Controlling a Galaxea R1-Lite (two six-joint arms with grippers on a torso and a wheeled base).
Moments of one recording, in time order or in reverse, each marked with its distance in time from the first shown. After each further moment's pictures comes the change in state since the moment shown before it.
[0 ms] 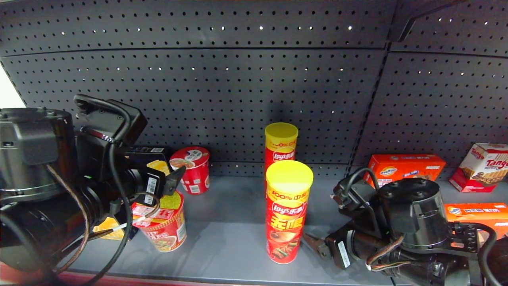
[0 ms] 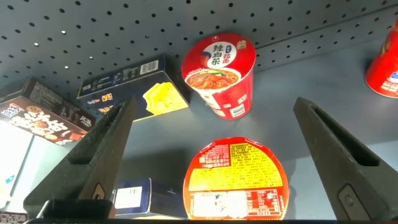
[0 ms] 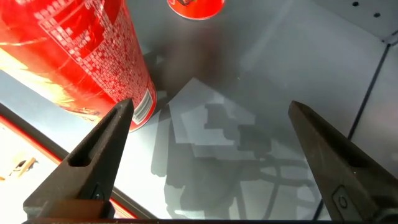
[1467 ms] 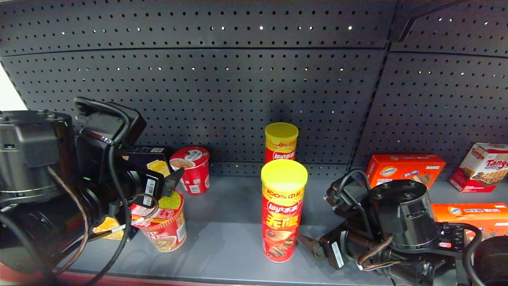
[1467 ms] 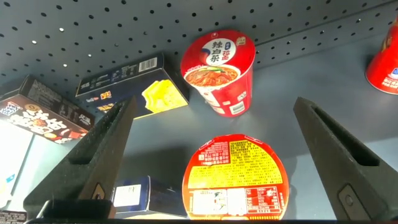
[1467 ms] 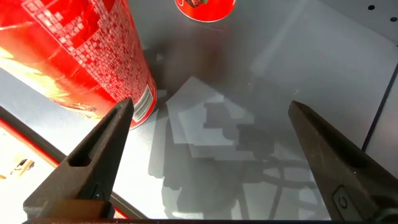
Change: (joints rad) left arm 0.010 -0.001 0.010 -0.001 -0.001 0.000; right arm 0.007 0.033 -0.010 -0.017 0.000 0.000
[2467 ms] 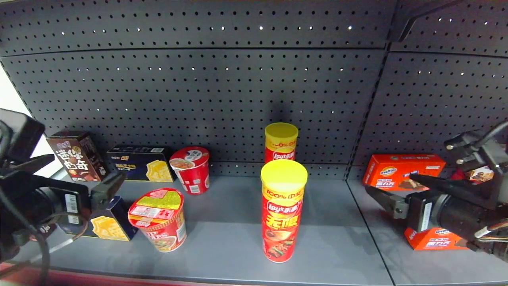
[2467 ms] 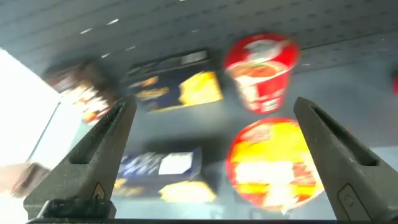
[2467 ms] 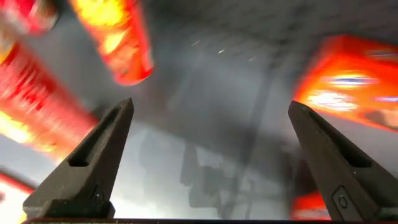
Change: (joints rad) left arm 0.129 -0.290 0.159 0.010 0.001 -0.001; right arm -0.231 -0.399 0.096 0.004 -0.007 0.001
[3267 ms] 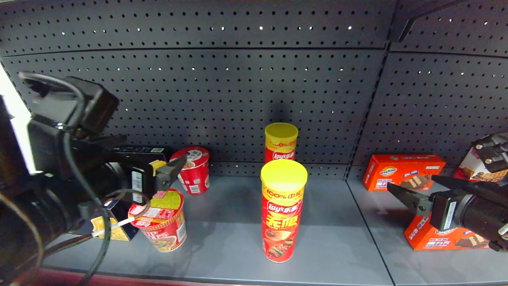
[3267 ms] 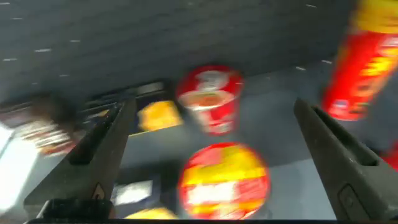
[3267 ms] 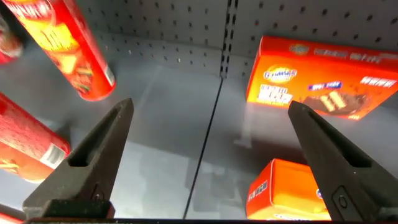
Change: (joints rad) left arm -0.218 0.215 -0.191 -0.002 -0.027 -0.067; right arm -0.126 -0.049 0.046 0.000 0.065 -0.001
